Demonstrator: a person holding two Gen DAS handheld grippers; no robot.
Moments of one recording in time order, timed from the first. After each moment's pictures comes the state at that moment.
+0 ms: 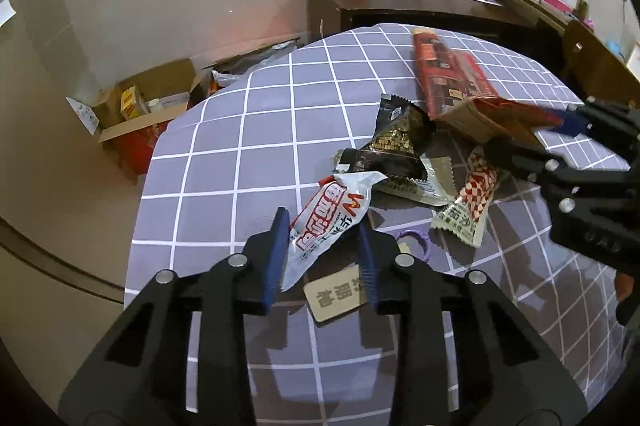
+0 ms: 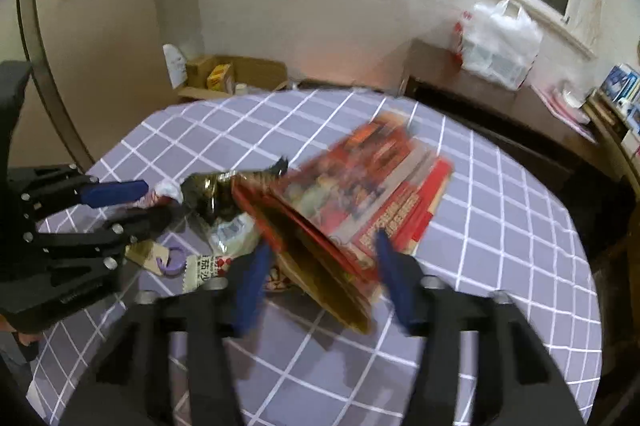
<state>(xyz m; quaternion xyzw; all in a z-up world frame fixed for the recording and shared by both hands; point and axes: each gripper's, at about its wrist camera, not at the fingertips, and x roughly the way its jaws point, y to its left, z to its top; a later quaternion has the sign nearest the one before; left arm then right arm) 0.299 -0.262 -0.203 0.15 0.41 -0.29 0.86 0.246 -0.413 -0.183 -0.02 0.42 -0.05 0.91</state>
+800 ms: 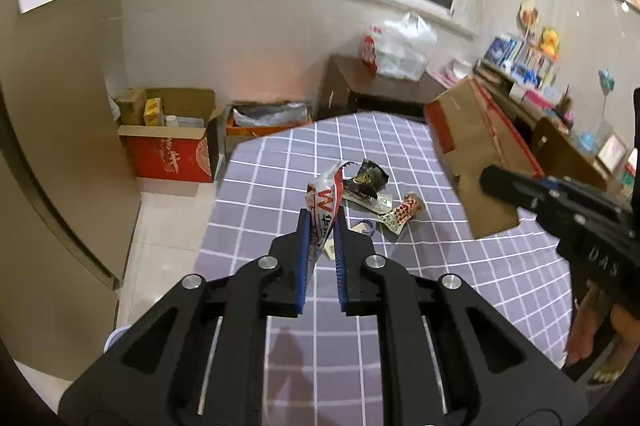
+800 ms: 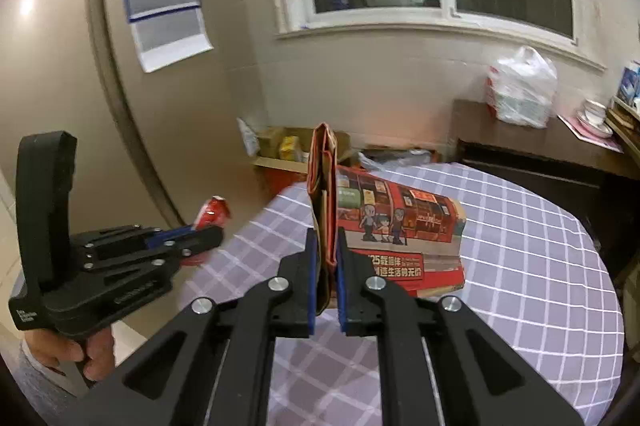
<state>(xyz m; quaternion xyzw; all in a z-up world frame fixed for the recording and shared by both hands) 0.210 -0.151 -0.108 0.00 0.33 -0.29 0.90 0.146 -0.326 -0.073 0.06 0.29 0.04 0.95</state>
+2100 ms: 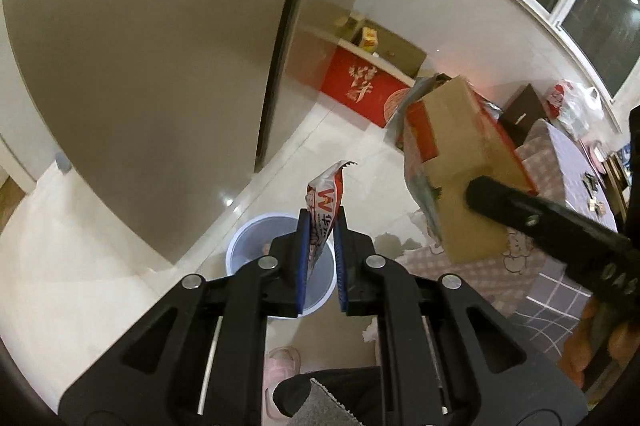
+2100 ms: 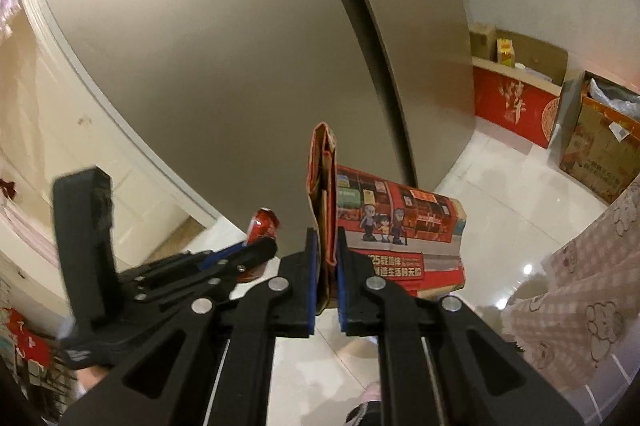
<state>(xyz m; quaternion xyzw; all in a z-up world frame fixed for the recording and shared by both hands) 0.191 0.230 -0.250 -0.15 0.43 -0.02 0.89 0.231 0.073 -0.199 0.06 0.44 0.31 0.84</state>
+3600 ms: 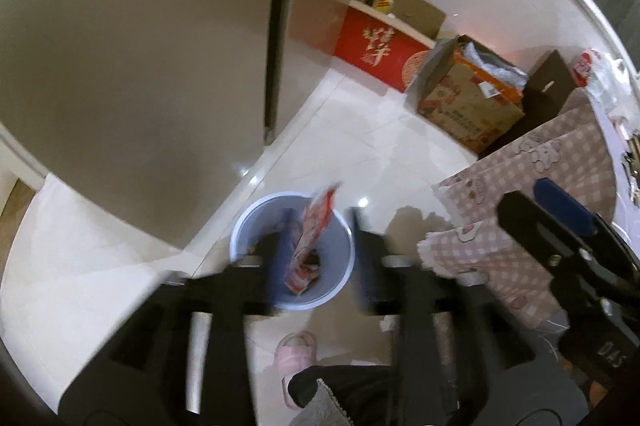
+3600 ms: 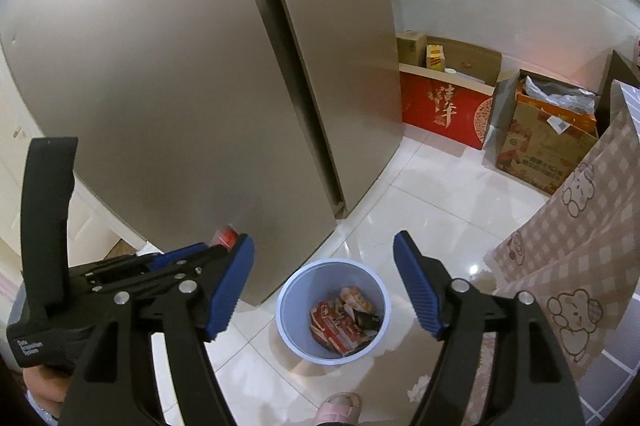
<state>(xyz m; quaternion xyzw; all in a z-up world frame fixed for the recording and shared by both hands) 0.232 0.204 -0.285 -0.11 0.49 0.00 0.86 0.247 0.036 -0.242 0.04 0.42 0.19 0.89</state>
